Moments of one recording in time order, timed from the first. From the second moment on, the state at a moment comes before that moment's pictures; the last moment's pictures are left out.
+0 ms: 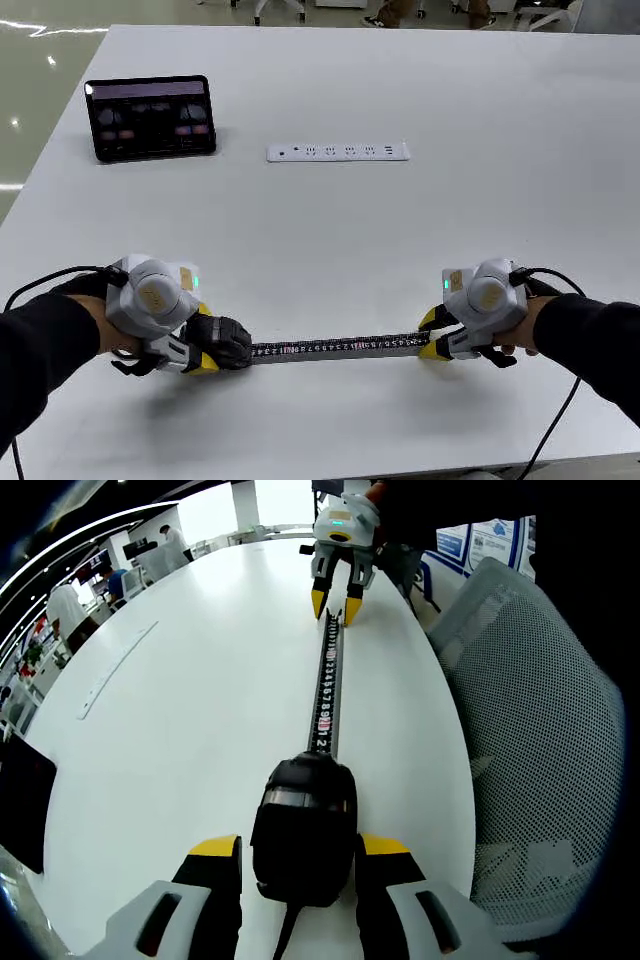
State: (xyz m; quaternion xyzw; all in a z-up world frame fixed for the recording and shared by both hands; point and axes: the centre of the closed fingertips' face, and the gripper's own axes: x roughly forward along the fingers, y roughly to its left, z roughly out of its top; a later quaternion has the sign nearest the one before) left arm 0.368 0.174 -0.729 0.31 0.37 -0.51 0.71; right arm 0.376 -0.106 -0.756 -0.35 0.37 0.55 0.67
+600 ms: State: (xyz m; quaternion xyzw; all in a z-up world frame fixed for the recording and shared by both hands) left arm 0.351 0.242 -0.692 0.09 0.35 -0.36 0.86; right arm 0.361 -0.149 -0.717 -0.26 0.35 0.45 0.78
